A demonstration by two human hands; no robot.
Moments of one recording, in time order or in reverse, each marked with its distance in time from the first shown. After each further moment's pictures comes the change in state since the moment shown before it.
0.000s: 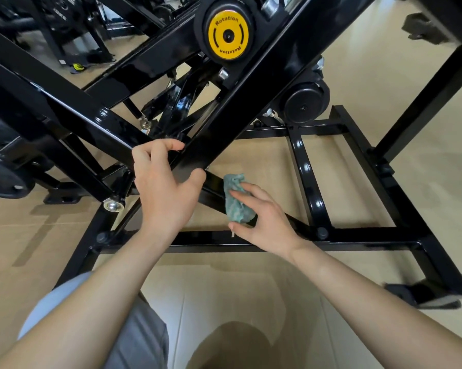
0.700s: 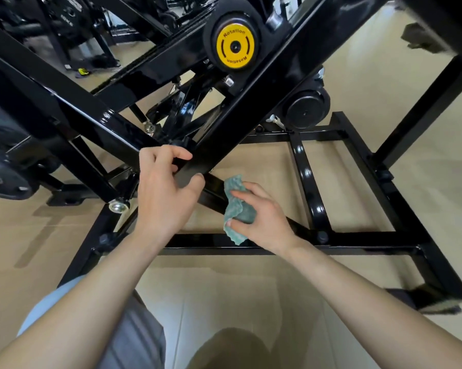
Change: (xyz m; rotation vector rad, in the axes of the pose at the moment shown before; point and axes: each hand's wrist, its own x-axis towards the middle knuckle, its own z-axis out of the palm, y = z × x) left_hand -0.004 0.004 -0.017 0.090 -0.083 -0.004; right_hand 0.008 -0.013 0.000 0.039 0.044 0.030
